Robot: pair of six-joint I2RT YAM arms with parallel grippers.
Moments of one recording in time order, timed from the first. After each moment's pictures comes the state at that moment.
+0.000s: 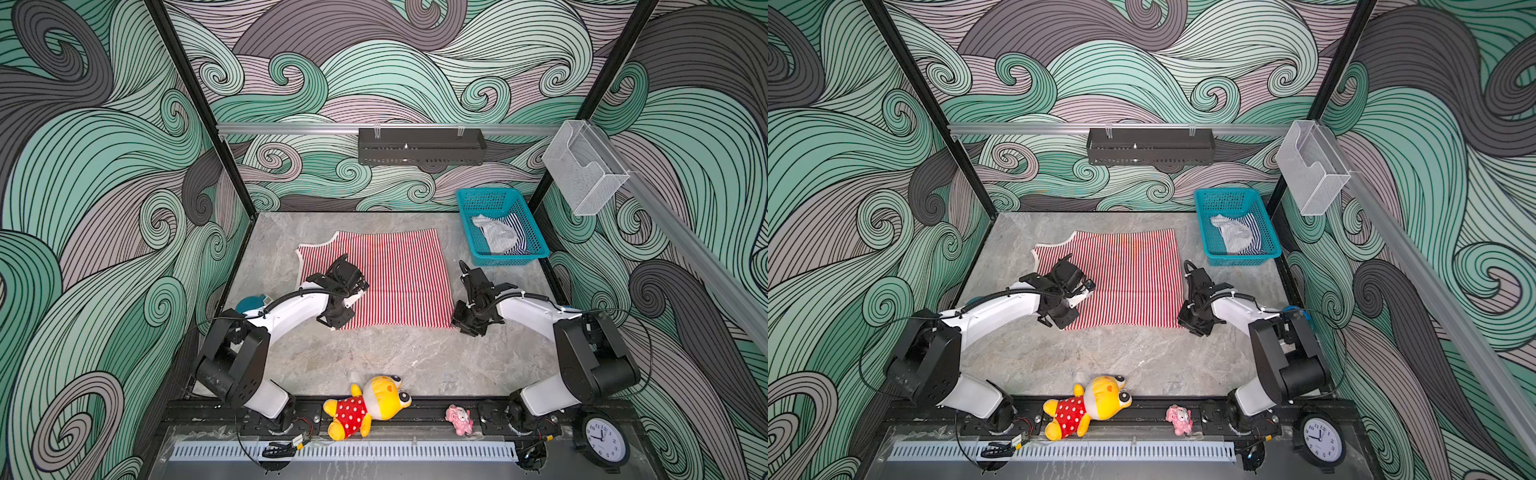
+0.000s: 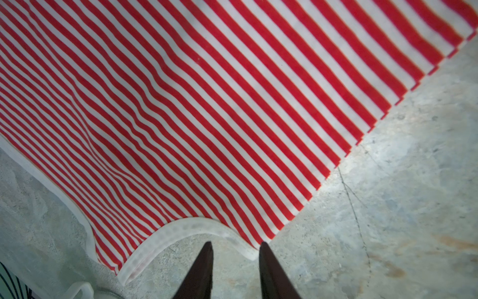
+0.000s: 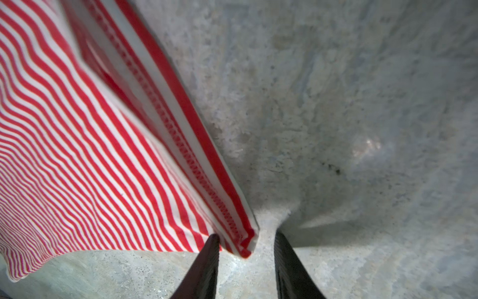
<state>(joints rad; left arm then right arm) -0.53 1.51 0.95 -0.79 -0.19 0.32 0.34 1.54 0.78 -0.63 -0.19 0.78</state>
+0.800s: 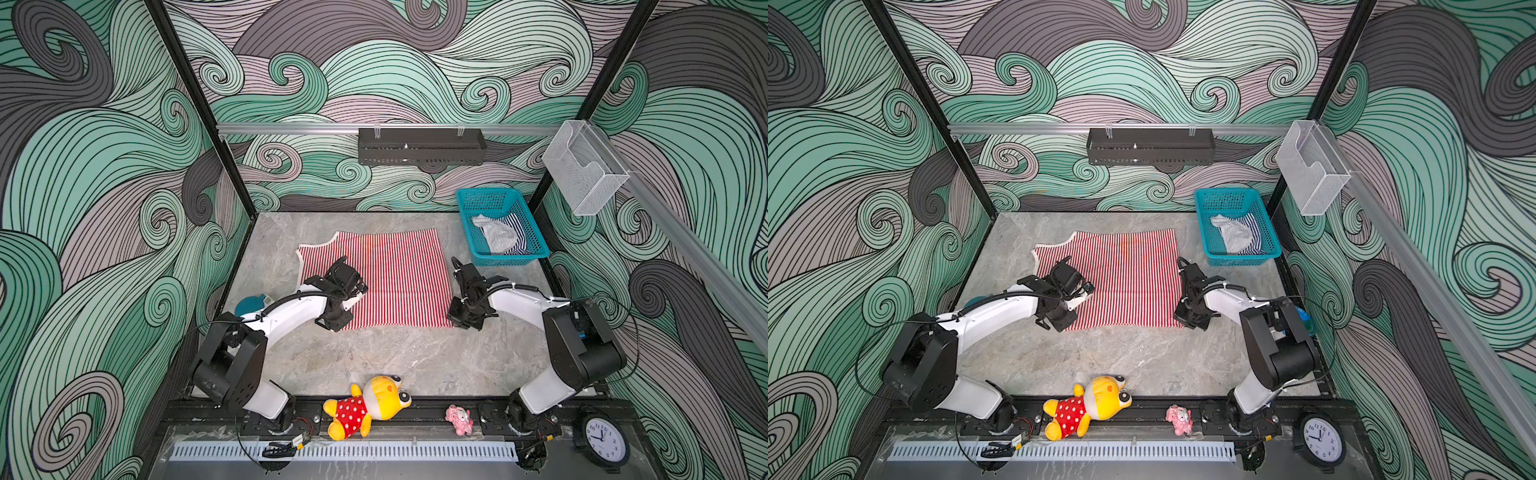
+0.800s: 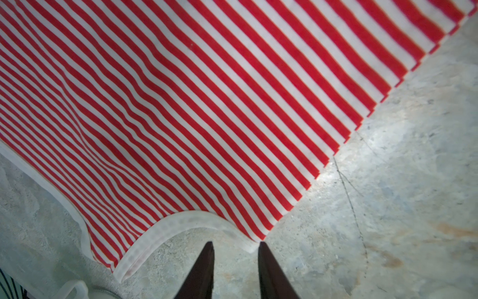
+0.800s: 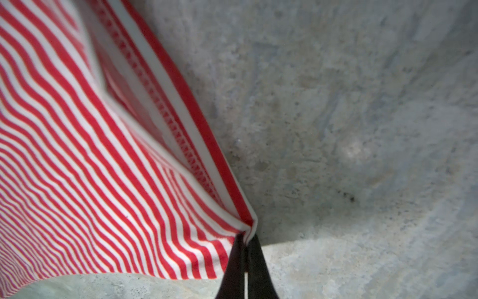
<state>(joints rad) -0.53 1.49 0.92 -0.79 -0.17 0.33 0.37 1.62 0.86 -0.67 -0.13 0.75</state>
